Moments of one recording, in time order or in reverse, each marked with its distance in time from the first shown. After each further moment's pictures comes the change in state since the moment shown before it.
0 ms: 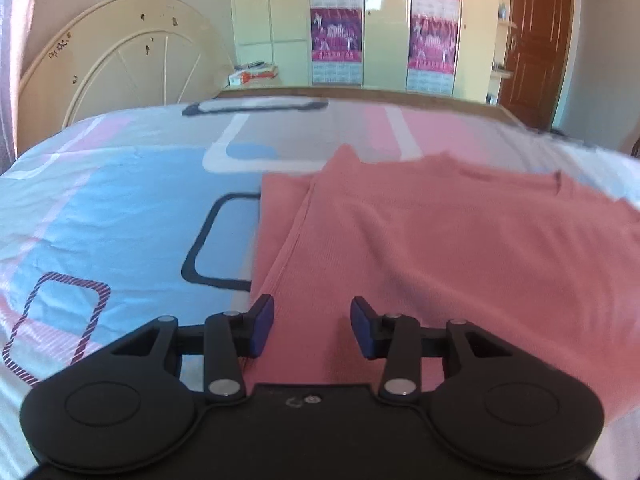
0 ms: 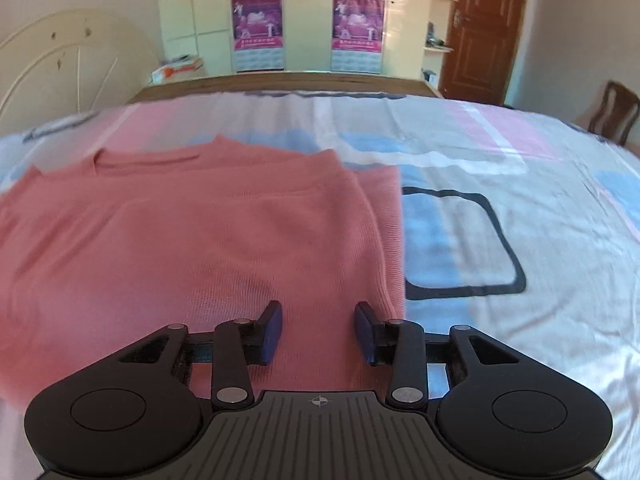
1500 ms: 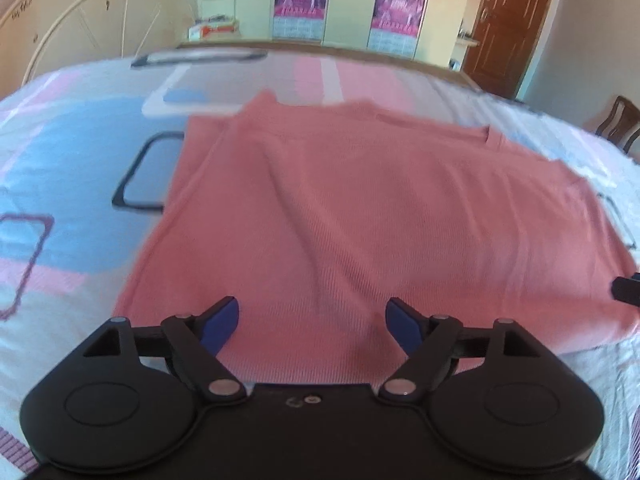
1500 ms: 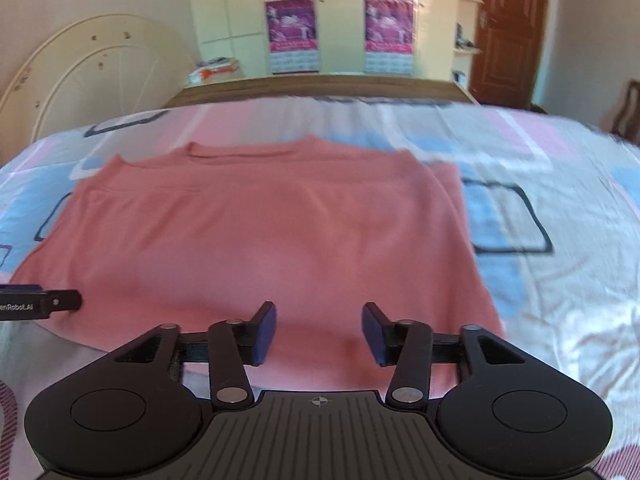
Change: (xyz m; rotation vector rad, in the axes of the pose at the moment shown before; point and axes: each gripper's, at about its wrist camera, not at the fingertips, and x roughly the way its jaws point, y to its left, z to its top) left arm -0.021 -0.040 -0.019 -0.007 0.139 -0.141; right arm -0.064 0.071 -0.020 -0.032 -0.002 0.092
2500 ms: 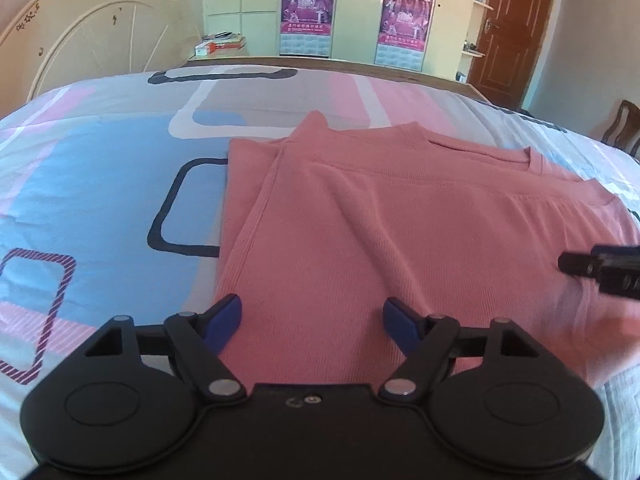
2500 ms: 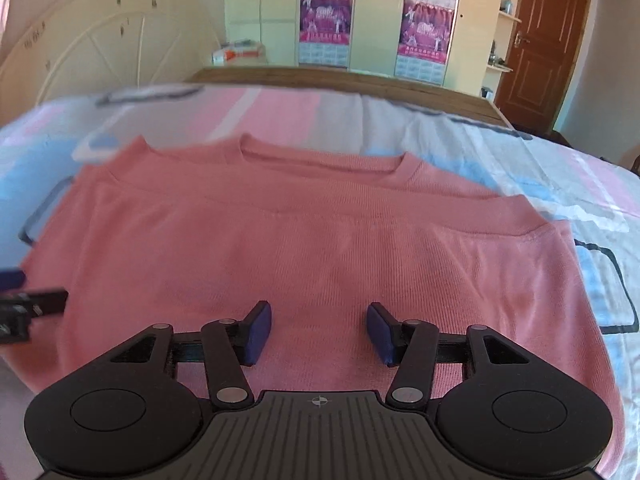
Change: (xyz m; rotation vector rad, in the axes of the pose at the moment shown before) left arm 0.027 0.047 0.018 0.020 -0.034 0.025; right arm 0.094 0.084 0.037 -0.089 0.012 0.001
